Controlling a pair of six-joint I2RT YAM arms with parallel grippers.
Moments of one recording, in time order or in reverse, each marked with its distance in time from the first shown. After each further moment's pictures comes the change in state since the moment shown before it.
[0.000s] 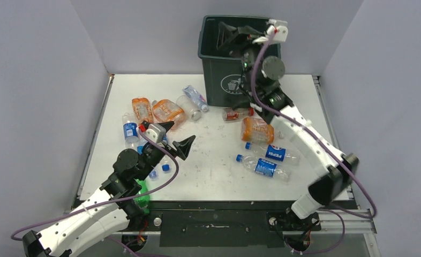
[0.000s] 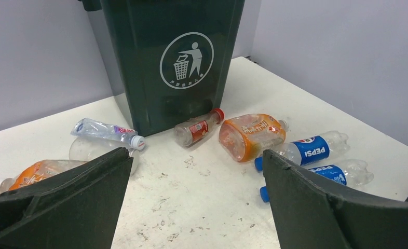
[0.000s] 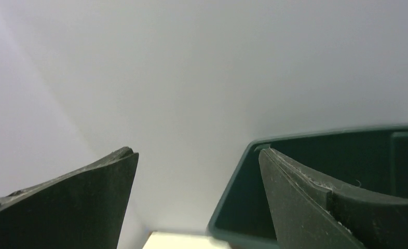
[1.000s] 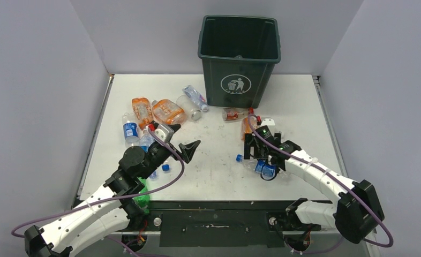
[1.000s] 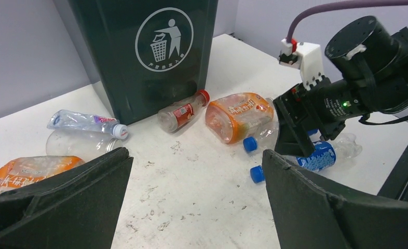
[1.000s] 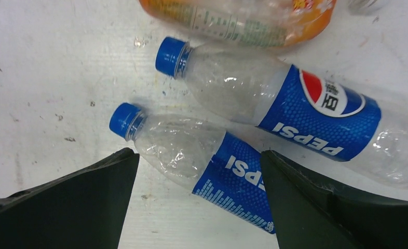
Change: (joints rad) left arm -0.009 0.047 0.002 -0.023 0.068 0.003; right arm 0.006 -0.541 -1.077 -0.906 -0.060 0.233
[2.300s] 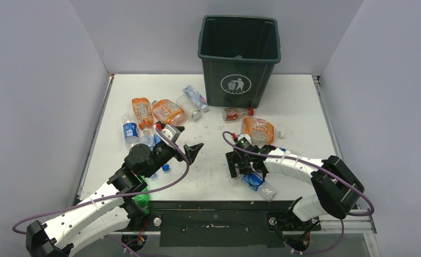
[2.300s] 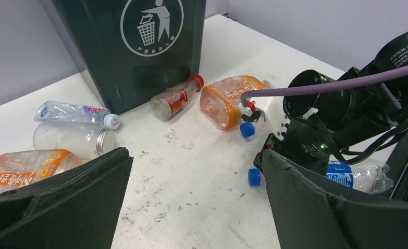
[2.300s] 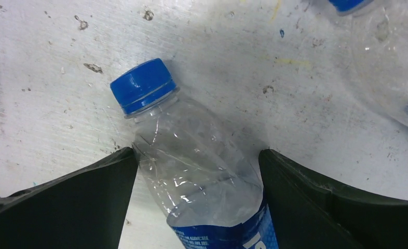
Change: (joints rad) left arm -0.007 0.052 0.002 -0.015 0.035 0.013; right arm 0.169 0.267 -0.034 0.060 -0.184 -0.022
